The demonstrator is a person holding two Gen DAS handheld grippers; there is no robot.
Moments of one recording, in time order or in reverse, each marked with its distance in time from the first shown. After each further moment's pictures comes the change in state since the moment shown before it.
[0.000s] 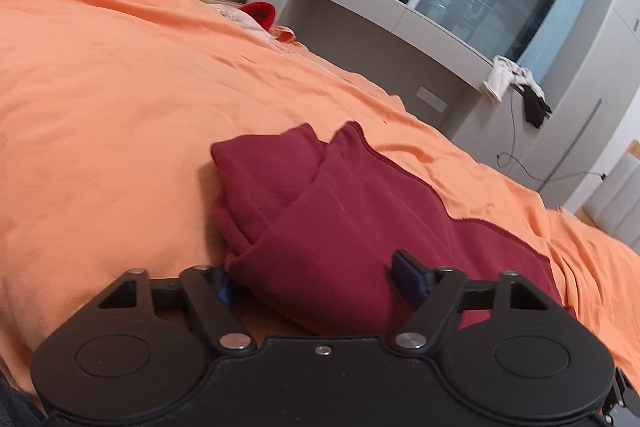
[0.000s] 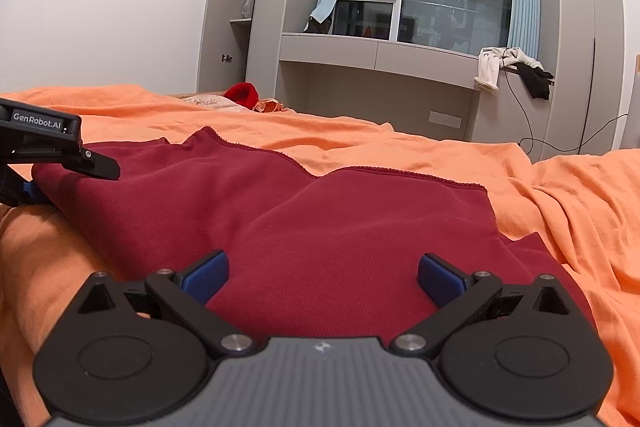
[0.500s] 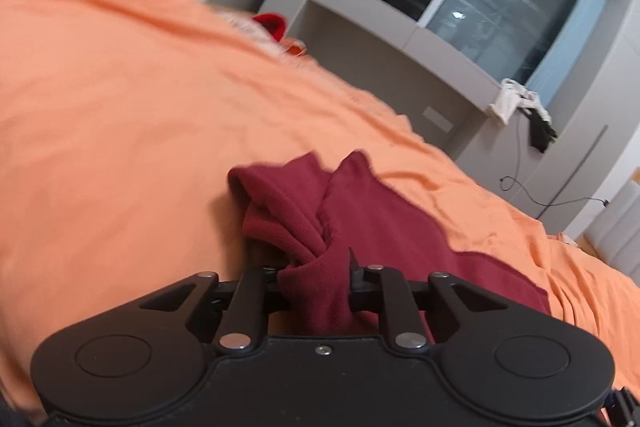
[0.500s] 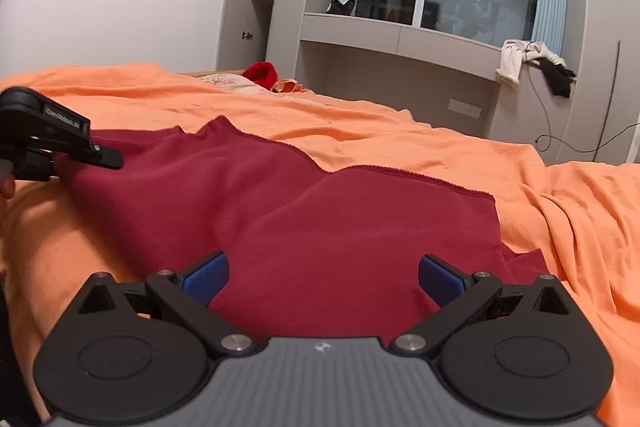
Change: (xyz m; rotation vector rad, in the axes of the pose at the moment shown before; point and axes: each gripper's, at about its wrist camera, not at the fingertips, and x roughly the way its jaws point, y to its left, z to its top) left arm 0.003 0.002 0.020 -0.026 -0.051 -0.013; right arm -0.005 -0.013 0.024 -0.049 0.074 0.064
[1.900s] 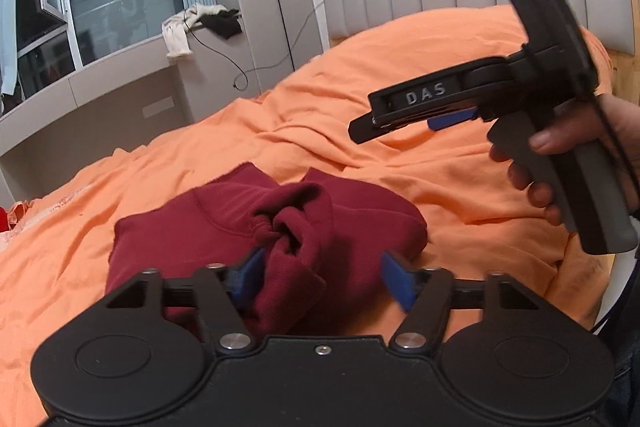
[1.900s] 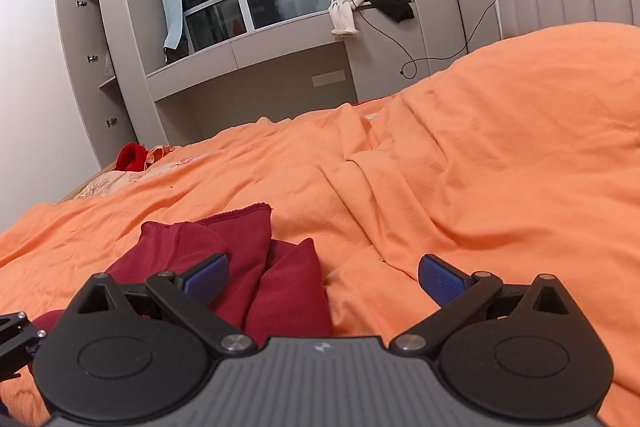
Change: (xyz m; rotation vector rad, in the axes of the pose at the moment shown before) left arm -0.033 -0.228 -0.136 1.034 0.126 -0.500; right arm -0.053 -0.179 -0.017 0.536 -0.018 -0.205
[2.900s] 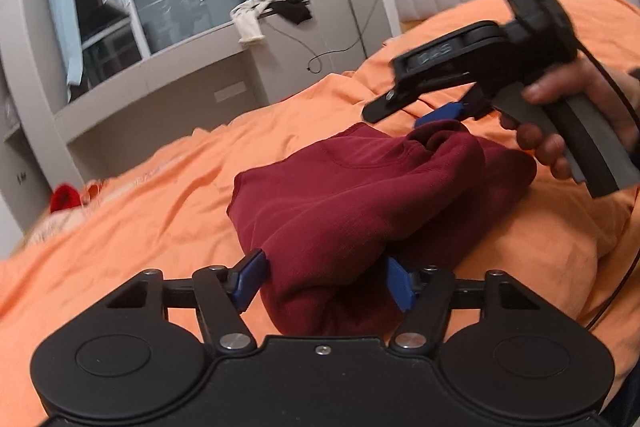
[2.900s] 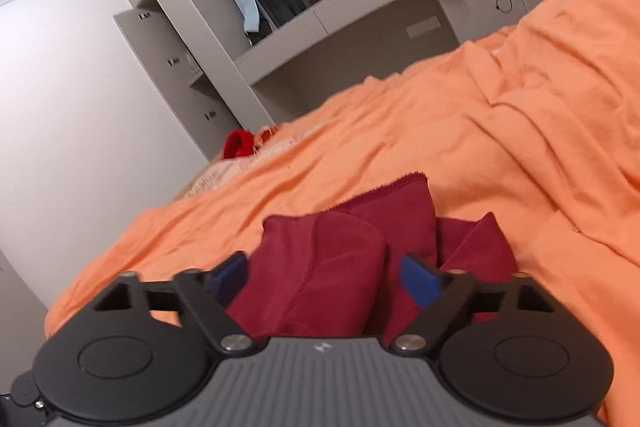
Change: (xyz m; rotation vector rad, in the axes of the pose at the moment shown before) left arm -0.050 0.055 -0.035 0.015 0.061 0.215; right arm 0.072 0.049 0.008 0.130 0.147 0.376
